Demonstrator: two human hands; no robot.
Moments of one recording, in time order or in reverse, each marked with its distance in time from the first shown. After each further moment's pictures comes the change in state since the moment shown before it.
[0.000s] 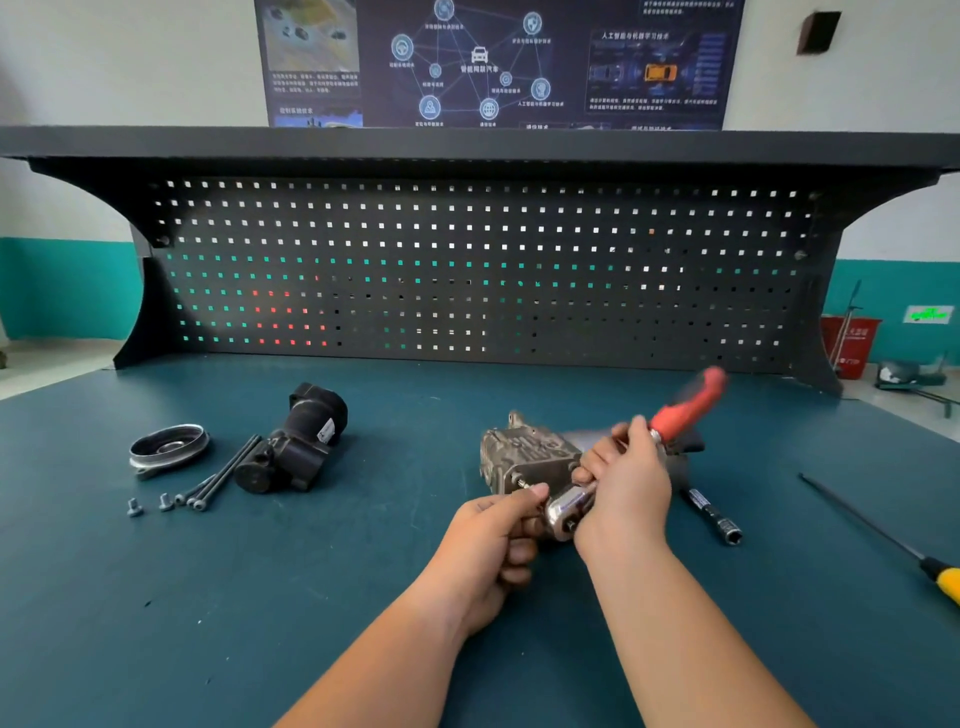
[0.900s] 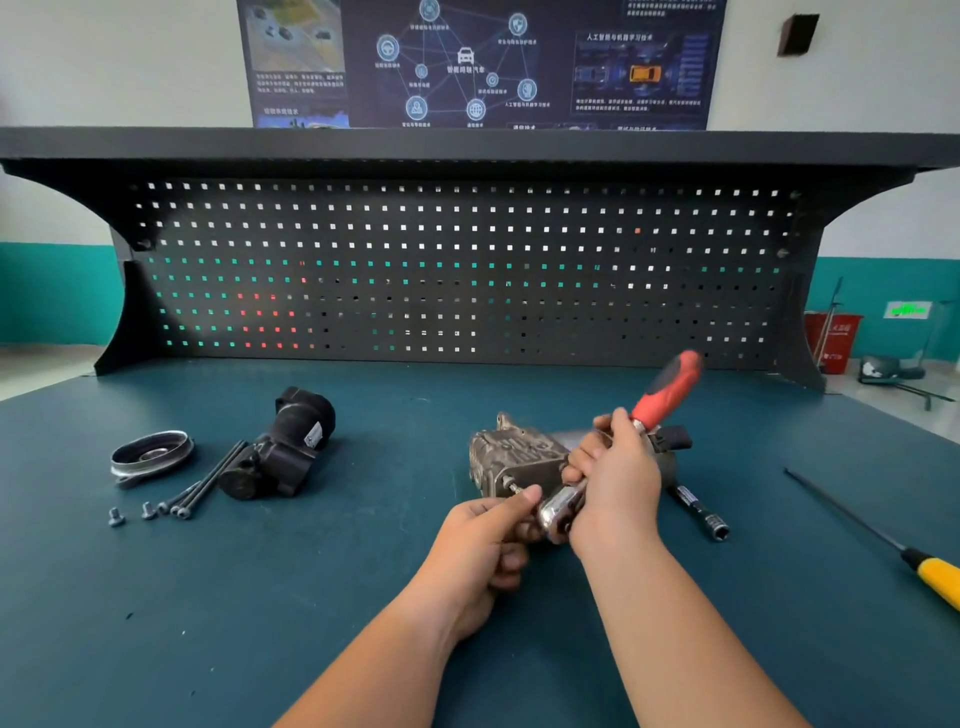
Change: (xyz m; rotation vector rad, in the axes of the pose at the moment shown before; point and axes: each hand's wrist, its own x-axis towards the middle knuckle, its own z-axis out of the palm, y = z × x) left_hand -0.004 0.000 0.002 0.037 -0.012 0.052; right_hand 0.004 -0.003 0.002 -0.079 -0.031 -0.003
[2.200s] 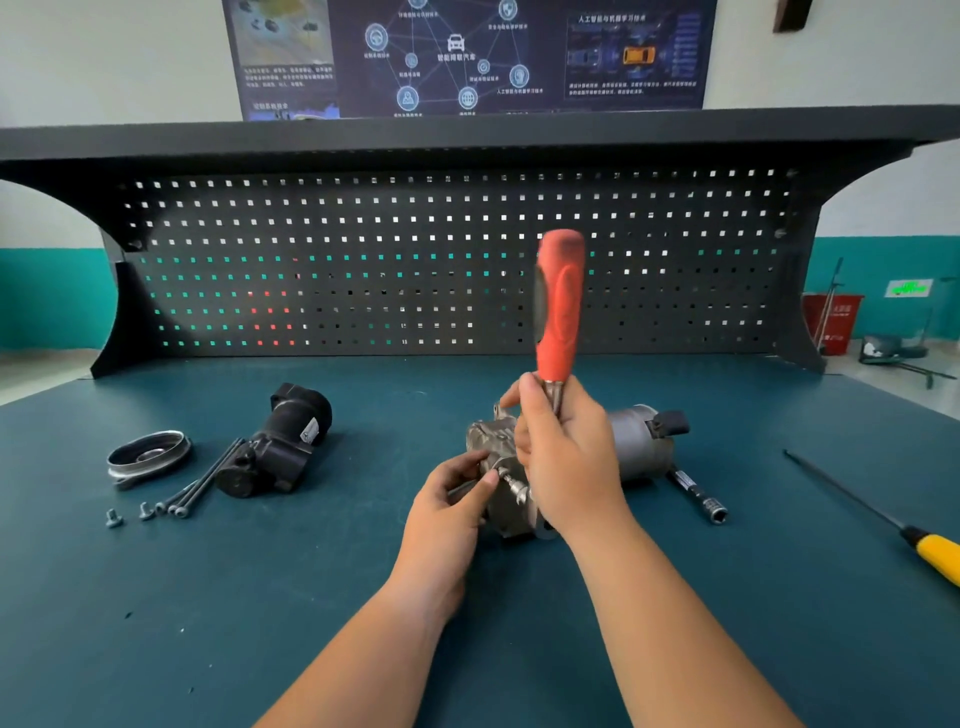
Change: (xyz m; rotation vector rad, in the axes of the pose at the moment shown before) left_hand 0.009 -0.008 -0.015 0.060 0.298 0.186; right_hand -0.025 0.000 0.007 -0.534 -0.562 -0.426
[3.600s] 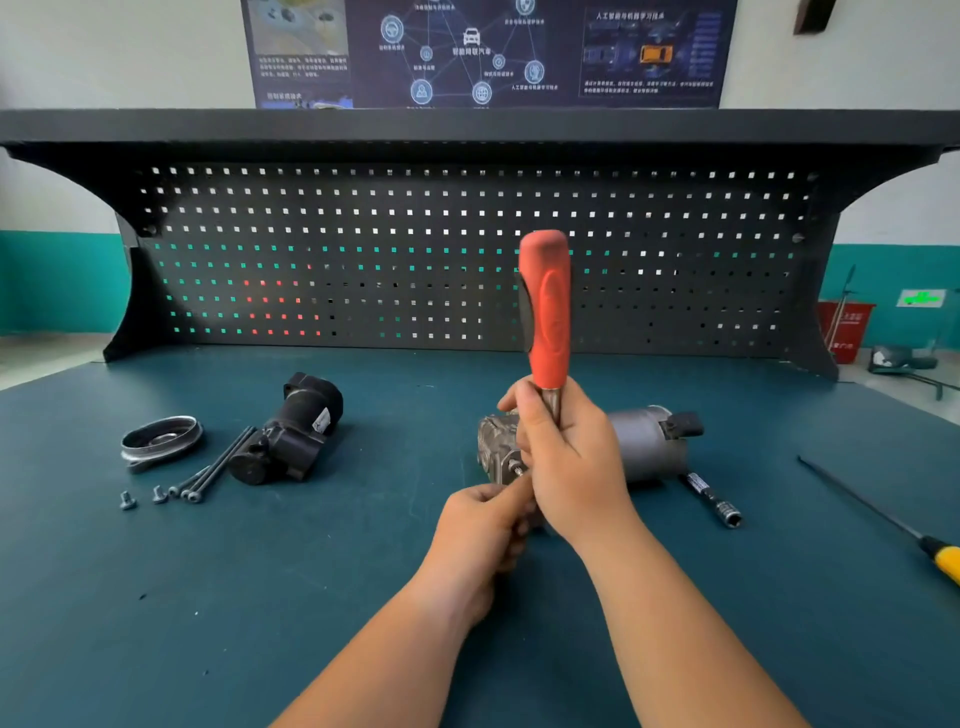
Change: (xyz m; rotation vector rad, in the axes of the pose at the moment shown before) left_hand -0.016 0.012 0.010 0.130 -0.179 -0.141; right_hand -0.006 -0.001 0.009 -0.095 -0.032 -0.088
